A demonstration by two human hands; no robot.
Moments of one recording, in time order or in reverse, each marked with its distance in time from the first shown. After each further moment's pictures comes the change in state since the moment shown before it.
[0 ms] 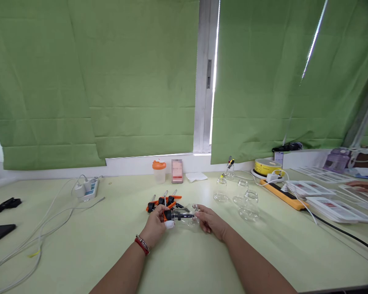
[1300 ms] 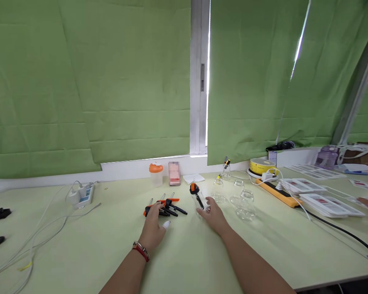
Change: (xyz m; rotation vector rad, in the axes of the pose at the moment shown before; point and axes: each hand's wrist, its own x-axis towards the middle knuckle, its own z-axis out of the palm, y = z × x) left_hand -0.003 -0.001 -0.007 0.586 0.195 0.302; right_hand 0.019 0.025 -0.026 -0.451 0.577 -0.139
